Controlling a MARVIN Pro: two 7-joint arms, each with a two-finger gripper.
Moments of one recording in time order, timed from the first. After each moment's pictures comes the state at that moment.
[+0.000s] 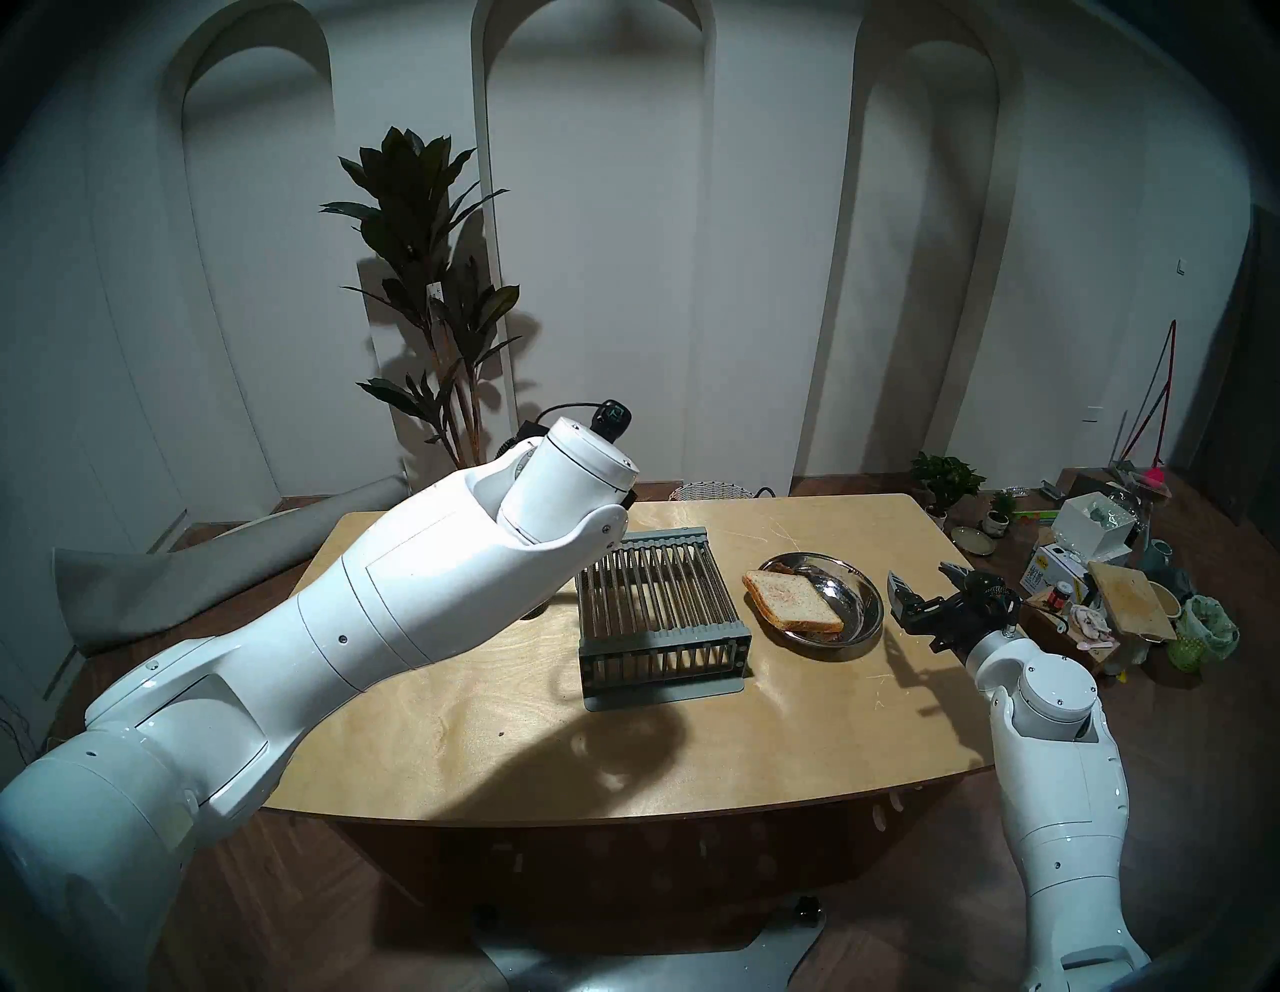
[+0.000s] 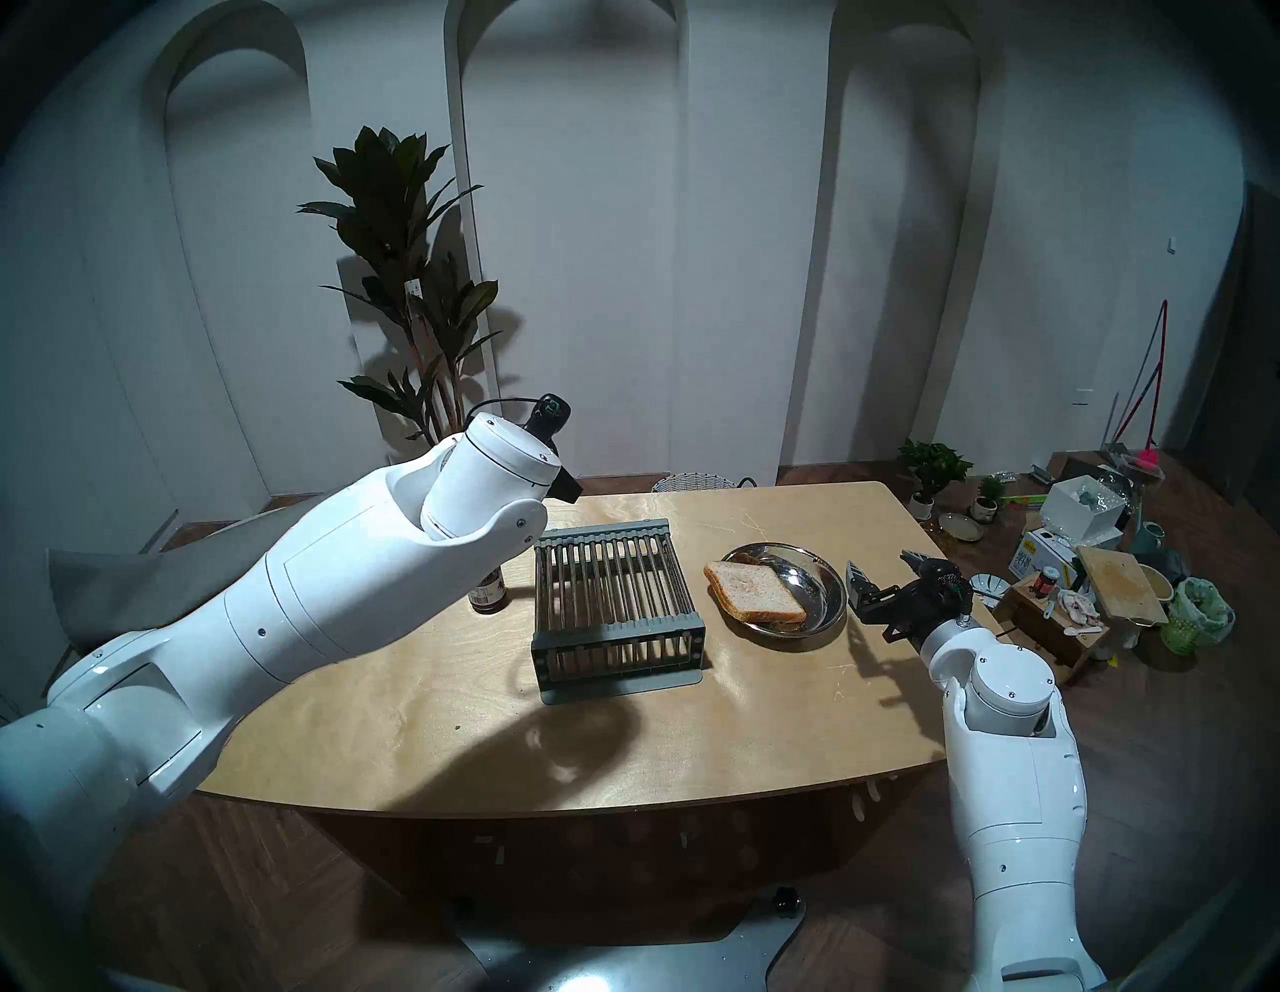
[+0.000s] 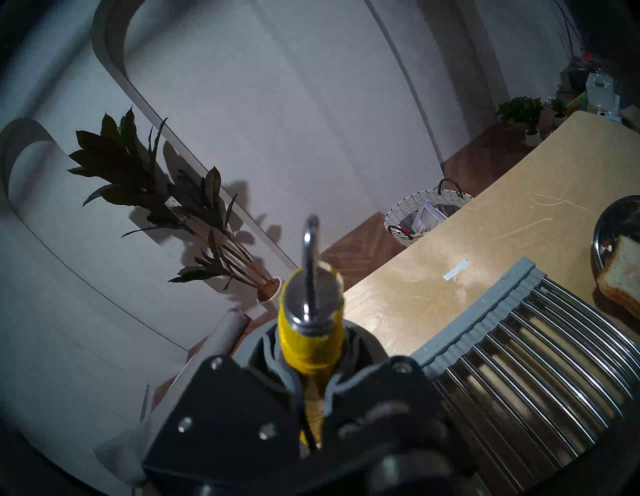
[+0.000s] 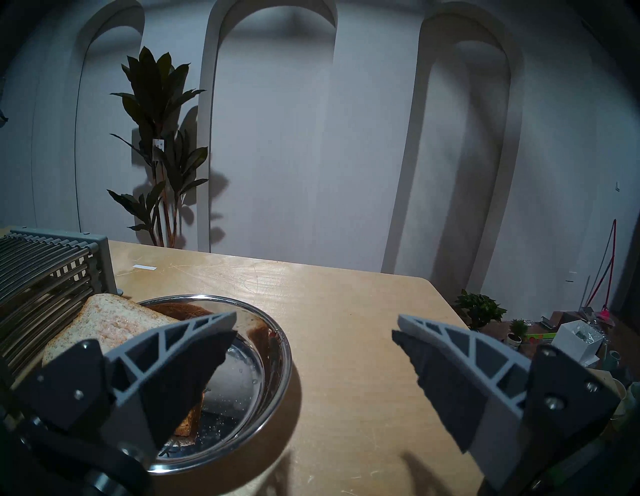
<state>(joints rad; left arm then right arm) 0.68 -1.07 -0.58 -1.68 -0.83 0.96 0.78 -1.56 -1.32 1.91 -1.46 0.08 0.05 0.45</state>
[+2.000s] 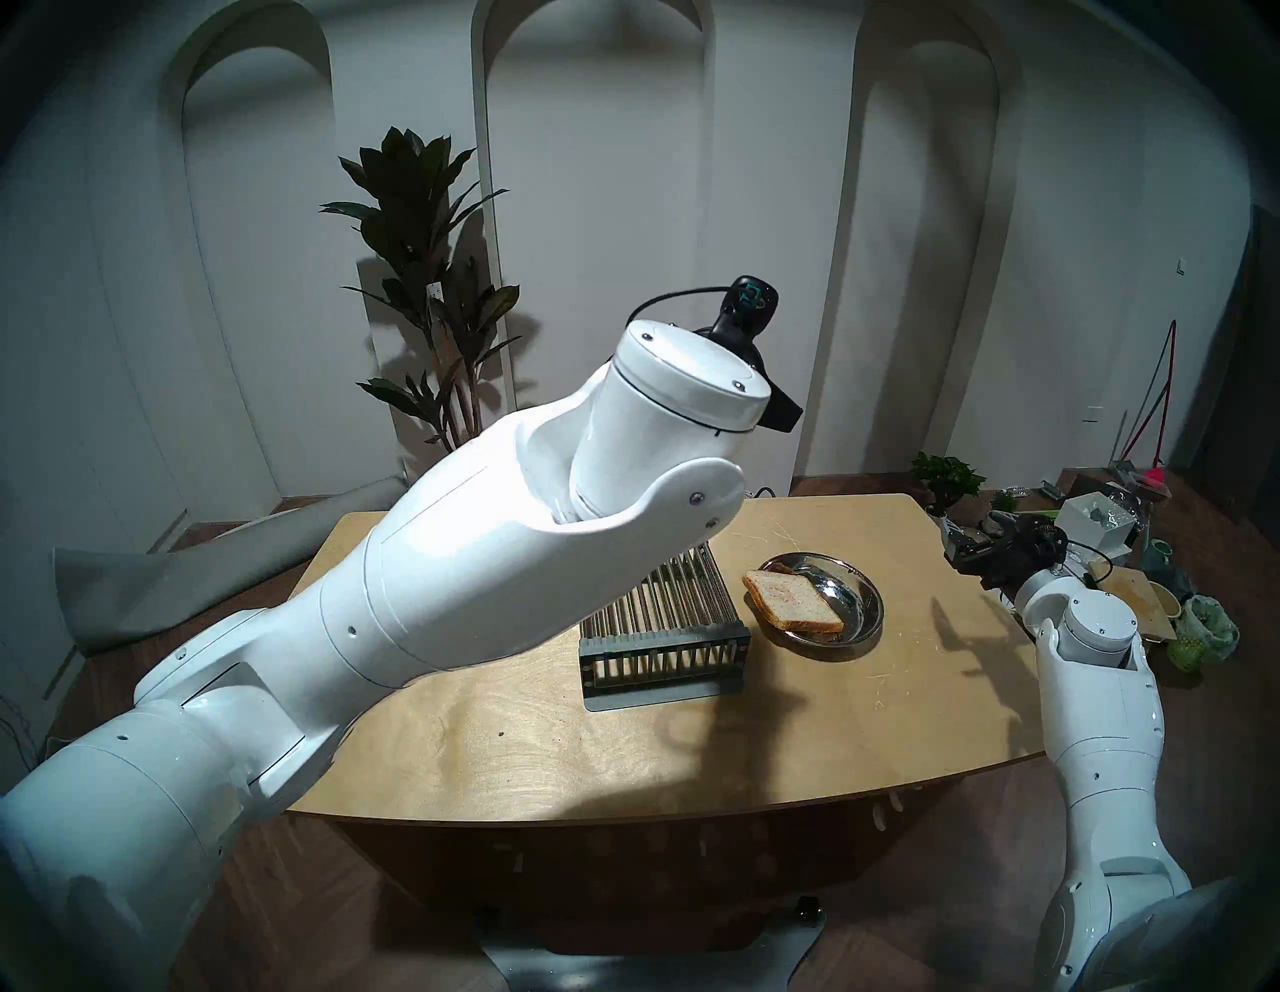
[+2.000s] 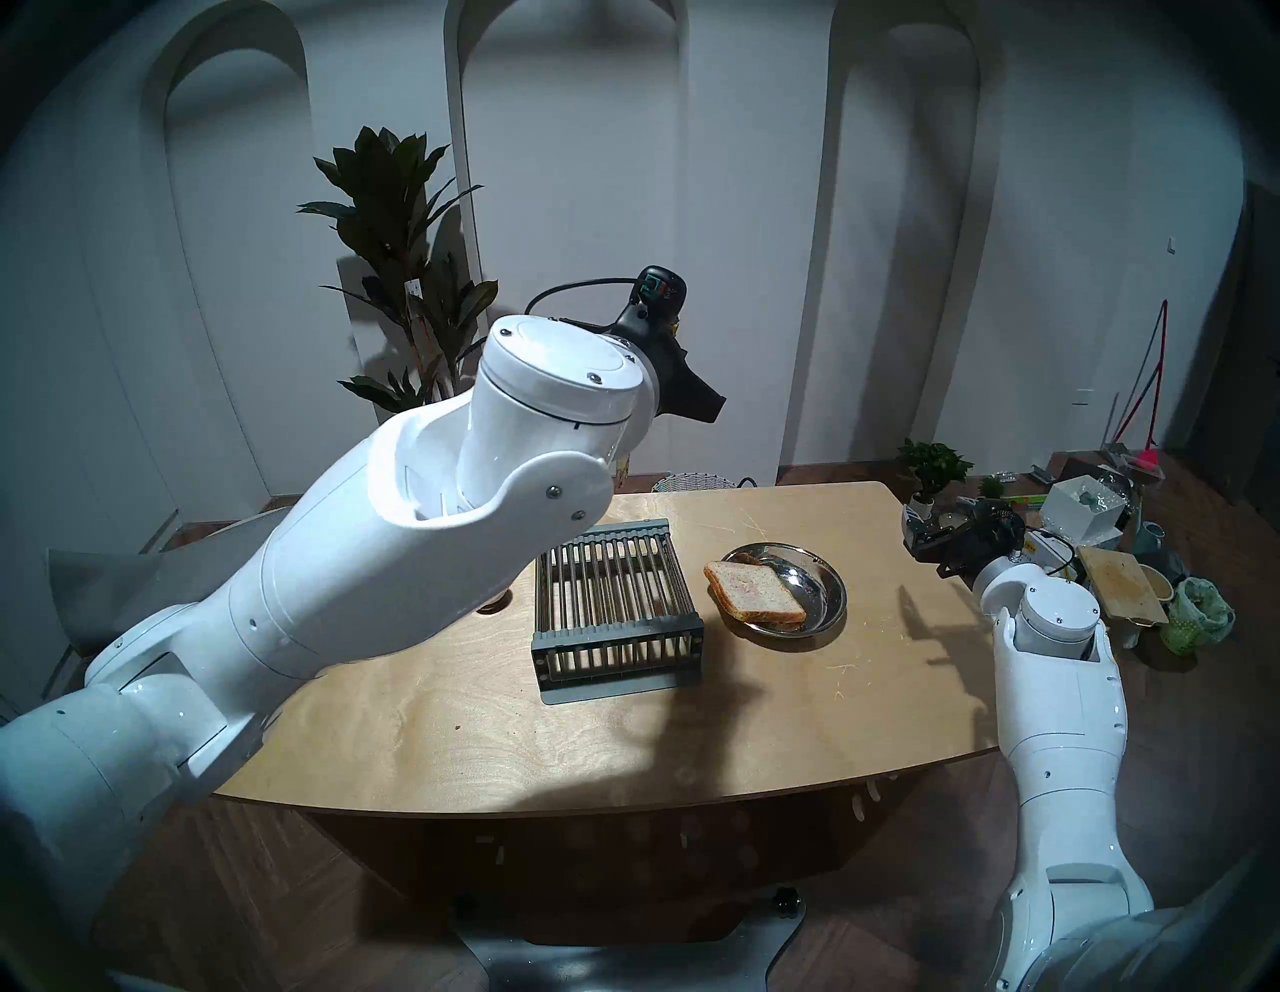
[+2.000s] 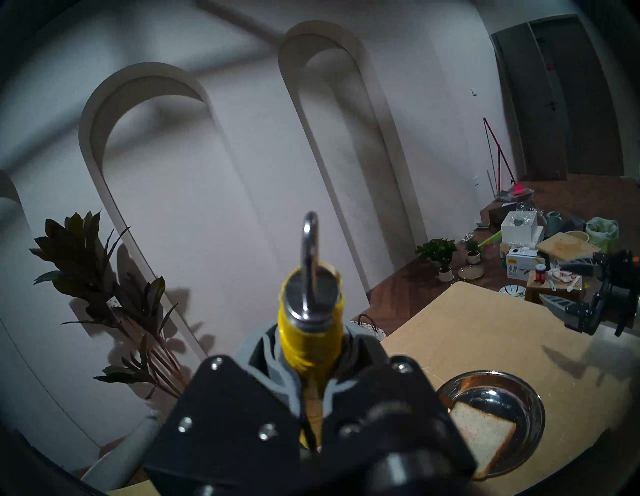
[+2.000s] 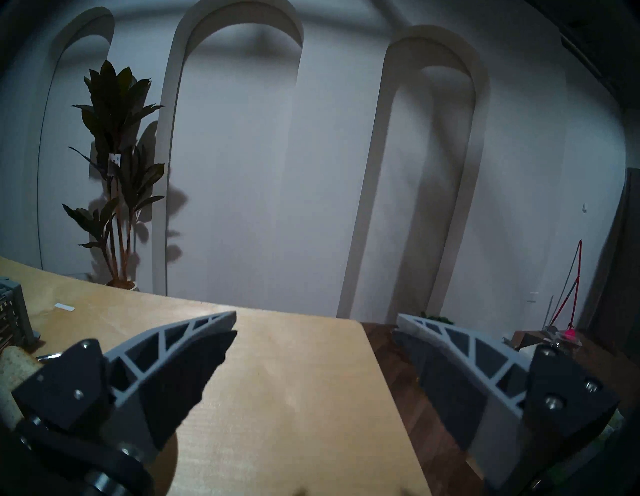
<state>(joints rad) 0.62 -1.25 -0.62 -1.94 -0.97 0.87 0.88 -1.34 -1.17 1.95 -1.24 0.11 0.08 0.49</state>
